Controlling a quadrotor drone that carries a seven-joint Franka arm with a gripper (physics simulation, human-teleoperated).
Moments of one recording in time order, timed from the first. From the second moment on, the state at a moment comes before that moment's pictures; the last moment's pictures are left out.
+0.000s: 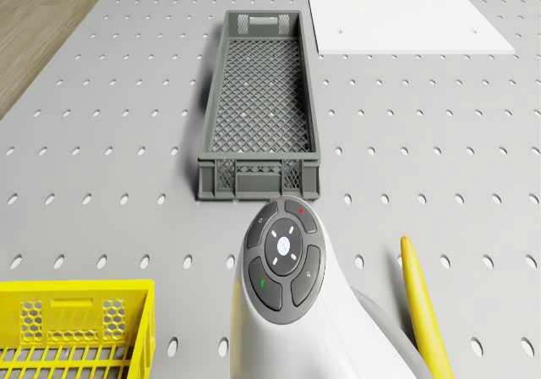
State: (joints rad) arm -1.17 -1.46 1.11 -2.77 -2.04 1.62 1.63
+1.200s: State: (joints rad) arm -1.17 -1.45 1.11 -2.78 -2.04 1.62 1.63
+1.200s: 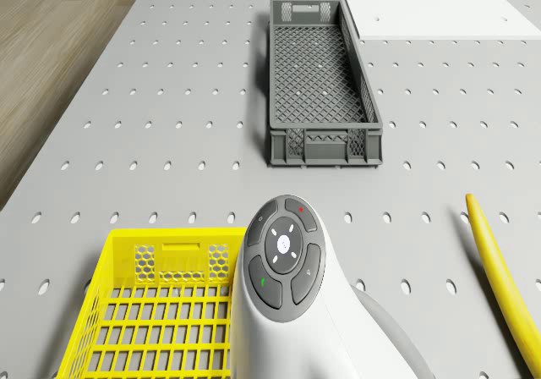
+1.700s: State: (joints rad) arm -1.17 -1.45 1.11 -2.78 -2.04 1.62 1.63
